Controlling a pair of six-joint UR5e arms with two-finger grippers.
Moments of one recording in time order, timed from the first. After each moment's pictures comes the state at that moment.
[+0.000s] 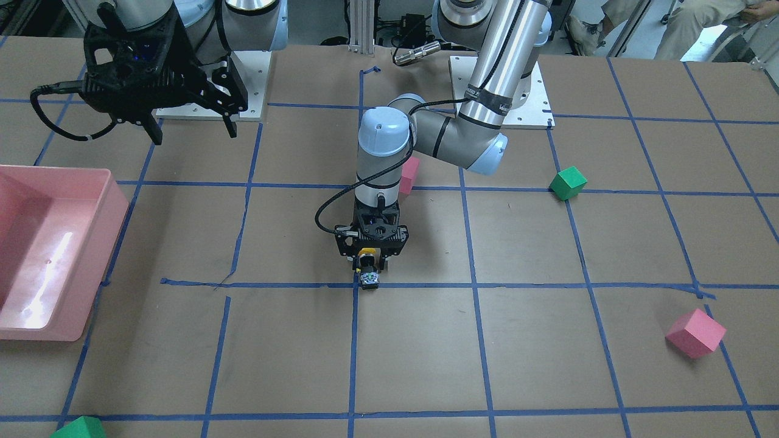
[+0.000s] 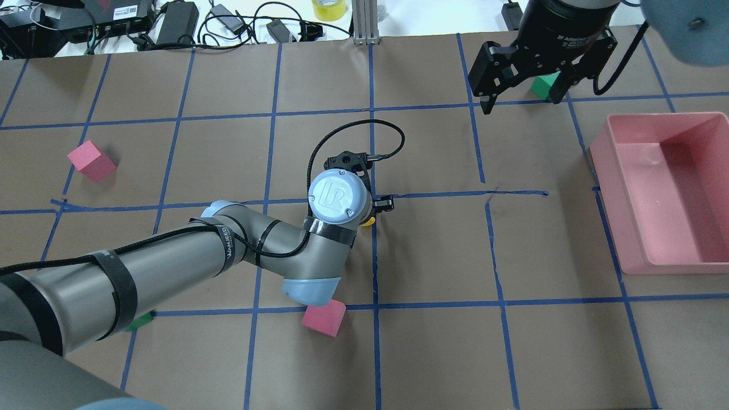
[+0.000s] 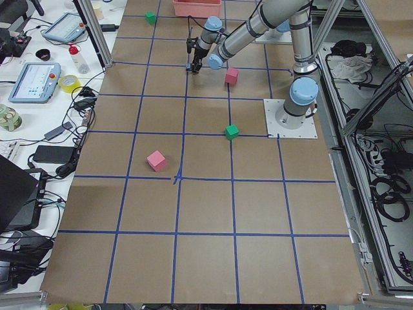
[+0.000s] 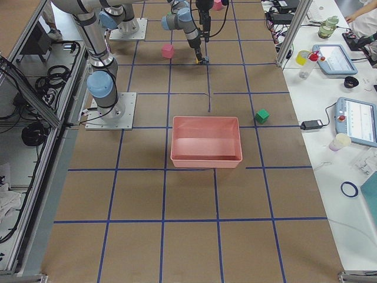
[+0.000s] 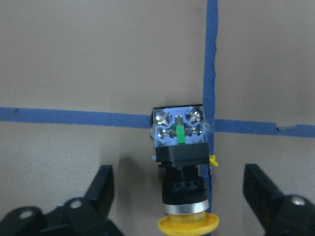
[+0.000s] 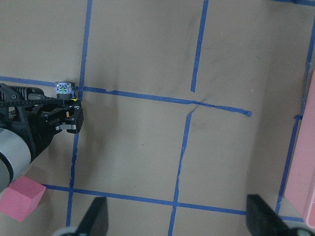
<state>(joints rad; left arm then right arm) -1.99 -2.05 -2.03 -0.30 1.64 -0.49 1.64 -1.55 1.44 -1.49 -1.55 -0.07</state>
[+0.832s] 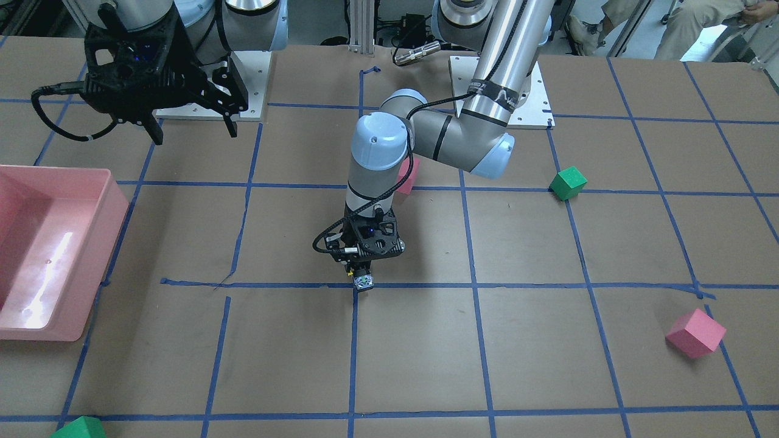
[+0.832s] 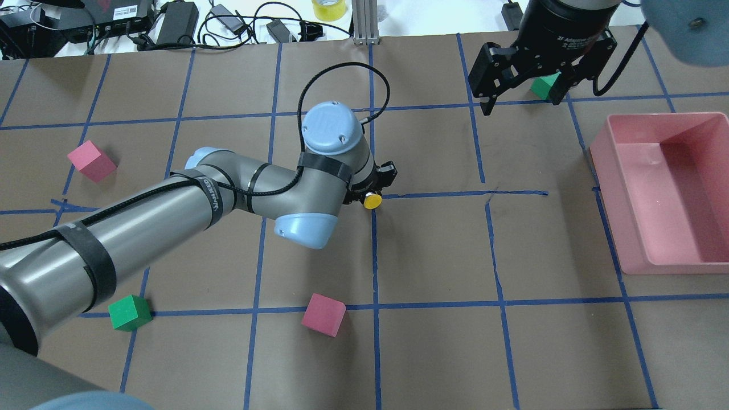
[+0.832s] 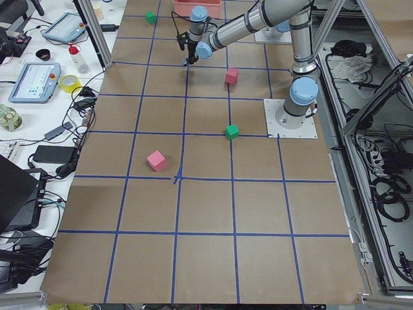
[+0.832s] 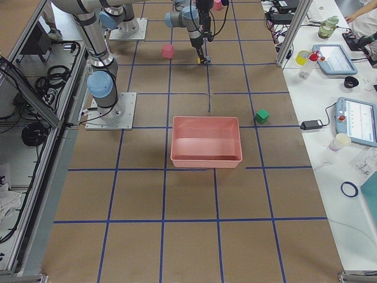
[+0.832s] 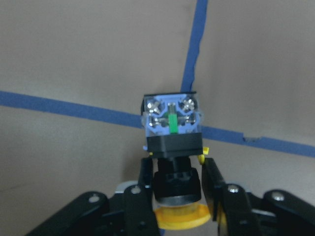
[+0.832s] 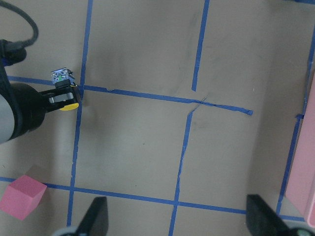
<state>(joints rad) -1.91 -2.02 -1.82 -0.71 1.45 -0.80 1.64 -1.55 1.44 -1.49 -1.54 -0.07</state>
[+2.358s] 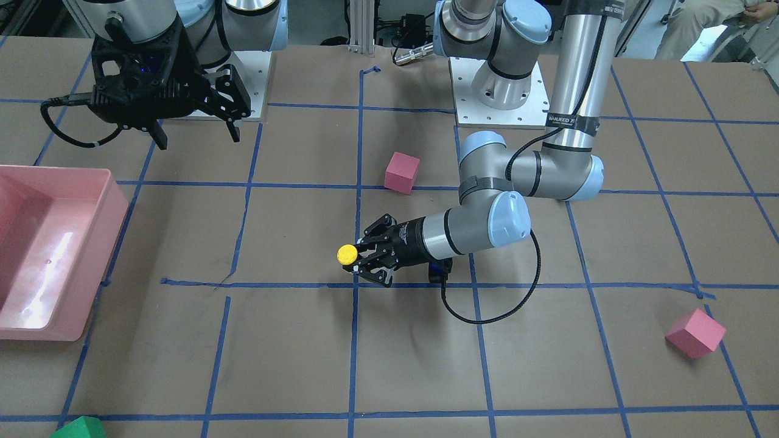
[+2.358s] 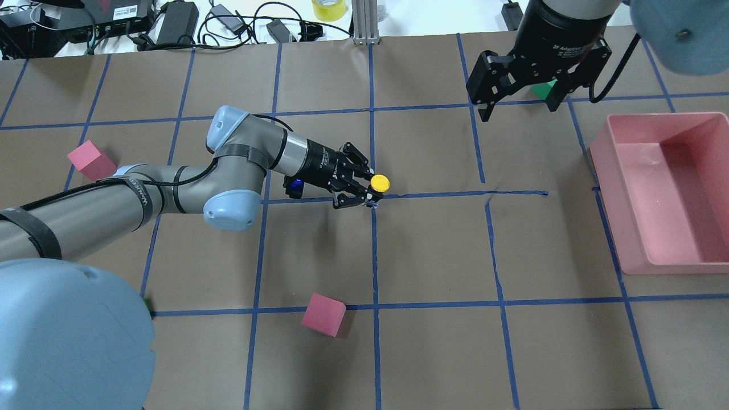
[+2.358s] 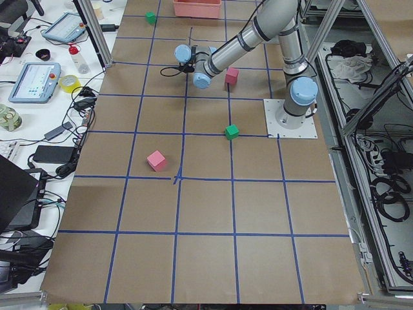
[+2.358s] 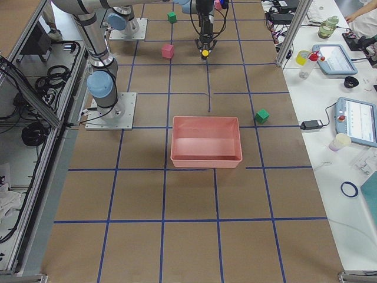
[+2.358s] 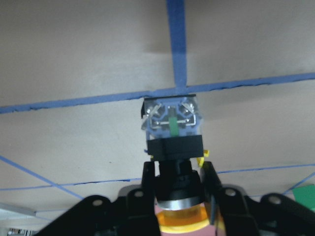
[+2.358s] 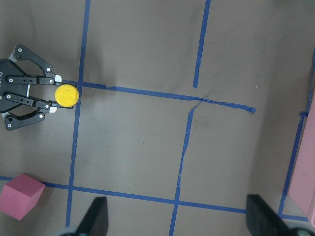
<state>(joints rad) -1.65 -2.07 -1.92 -0.75 0.66 -1.53 1.64 -1.55 1.46 -1.50 -1.55 -0.08</state>
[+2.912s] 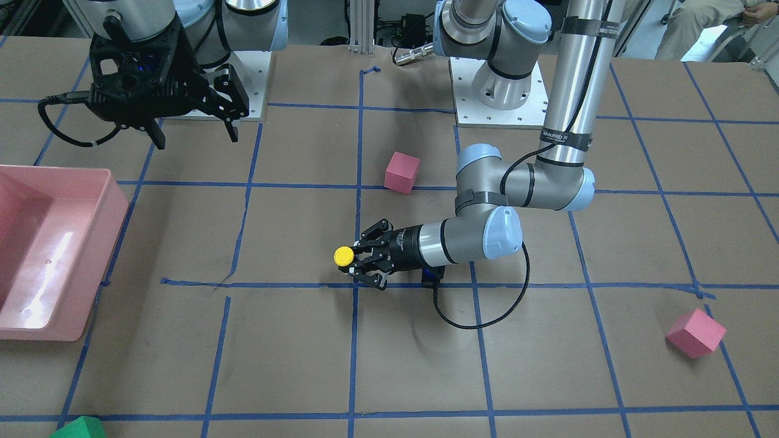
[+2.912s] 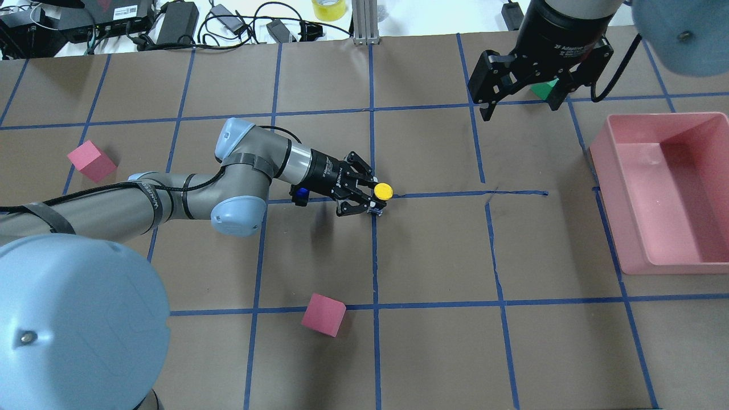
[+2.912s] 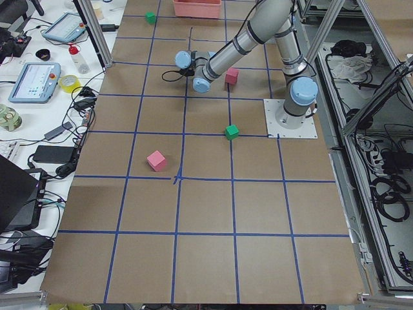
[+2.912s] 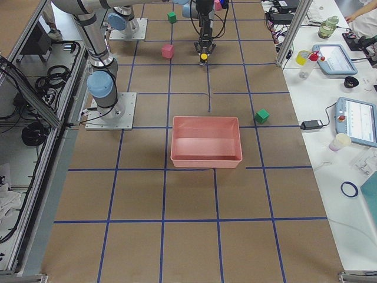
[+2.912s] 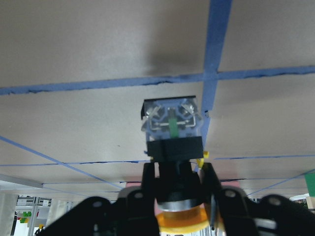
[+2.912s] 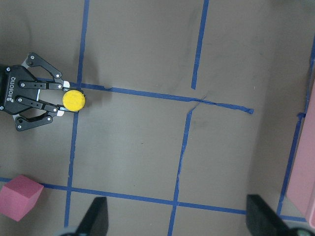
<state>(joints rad) -1.65 -2.13 -1.93 -0.73 0.62 -1.48 1.64 -1.55 1.46 -1.51 -1.55 -0.08</state>
